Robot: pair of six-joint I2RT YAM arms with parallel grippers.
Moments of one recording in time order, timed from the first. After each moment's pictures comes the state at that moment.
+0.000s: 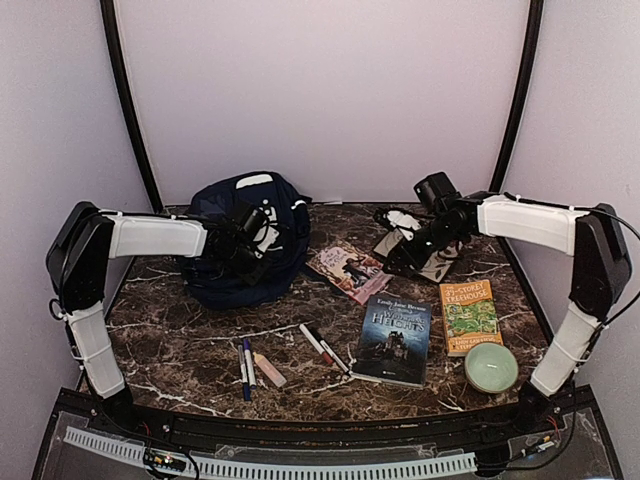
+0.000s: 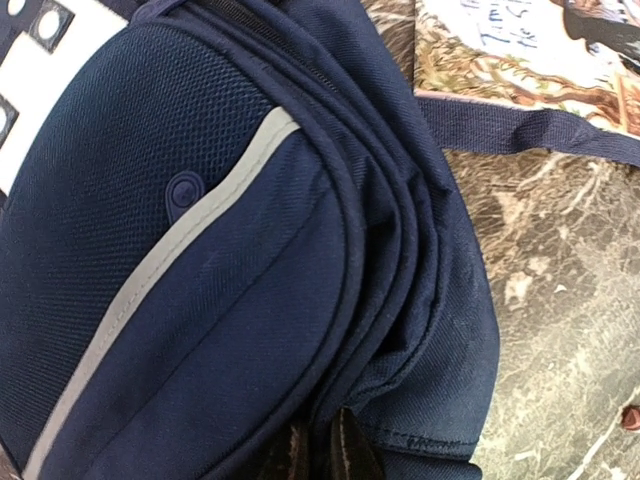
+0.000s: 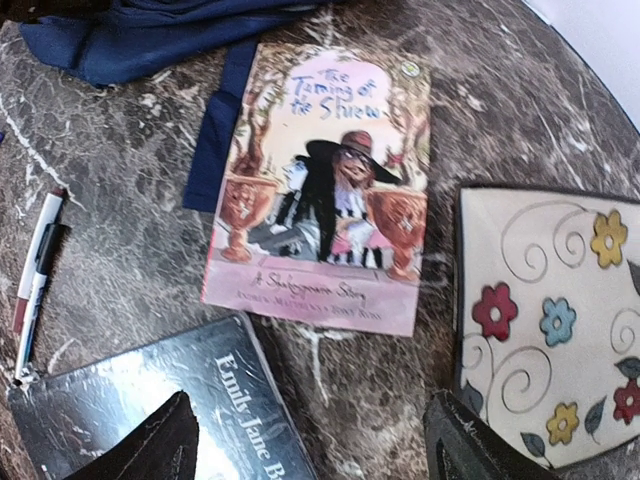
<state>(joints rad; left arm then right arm) -0.60 1.86 1.27 -0.42 -0.17 0.11 0.51 1.71 1.29 -0.57 -0.27 -0.37</state>
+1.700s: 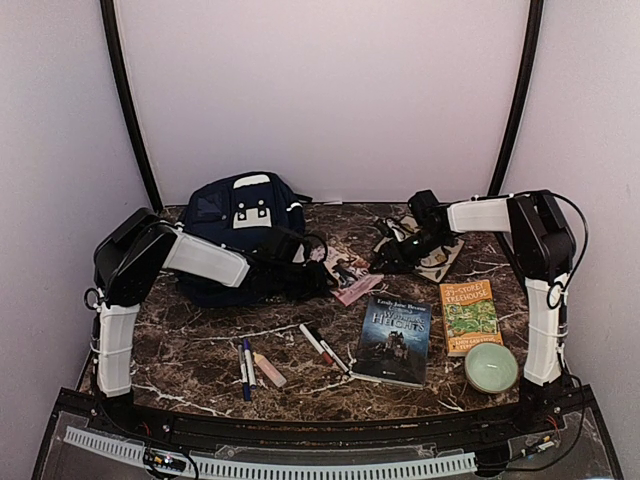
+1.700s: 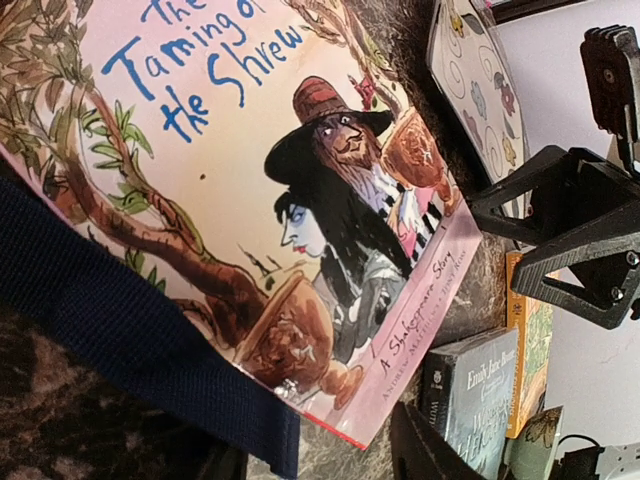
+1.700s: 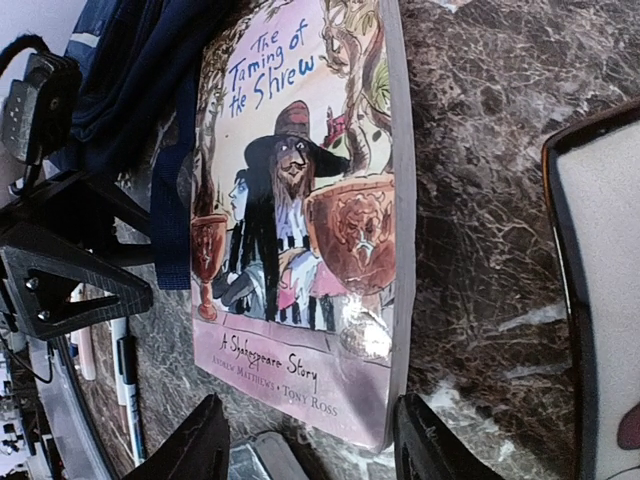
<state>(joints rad) -0.74 2.12 1.28 0.14 0.27 -0.87 0.37 2.13 1.51 -0.55 -0.70 -0.01</state>
